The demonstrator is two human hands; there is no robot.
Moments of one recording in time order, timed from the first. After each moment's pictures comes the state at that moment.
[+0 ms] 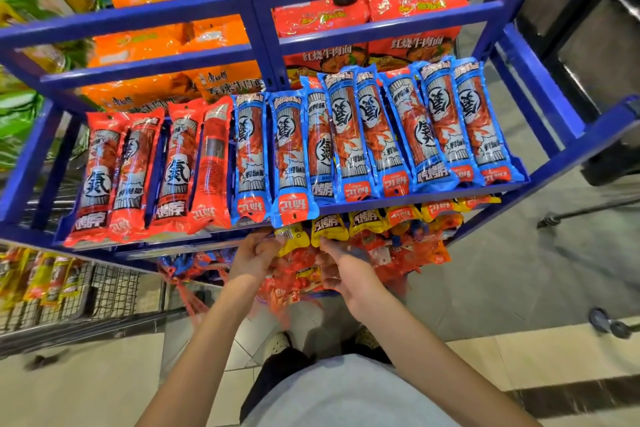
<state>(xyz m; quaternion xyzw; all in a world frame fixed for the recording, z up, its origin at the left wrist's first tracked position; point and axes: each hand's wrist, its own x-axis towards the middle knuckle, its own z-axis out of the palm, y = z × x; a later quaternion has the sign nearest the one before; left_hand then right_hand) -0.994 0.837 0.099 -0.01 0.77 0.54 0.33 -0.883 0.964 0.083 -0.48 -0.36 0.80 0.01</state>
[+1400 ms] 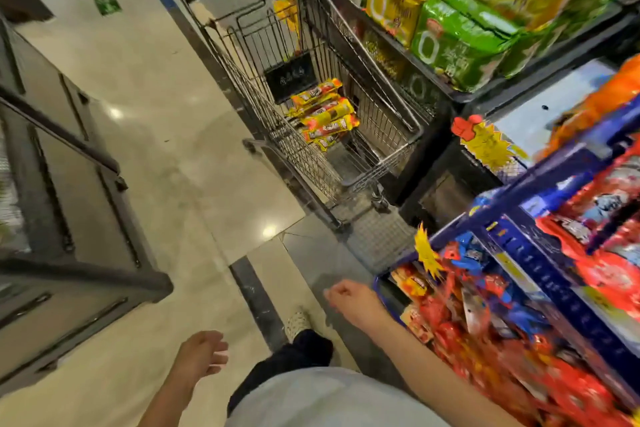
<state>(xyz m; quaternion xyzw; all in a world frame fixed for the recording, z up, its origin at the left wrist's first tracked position) -0.822 0.311 -0.001 -0.62 0.55 0.54 0.18 -1.007 0.559 0.036 -0.02 -0.82 0.37 -0.45</state>
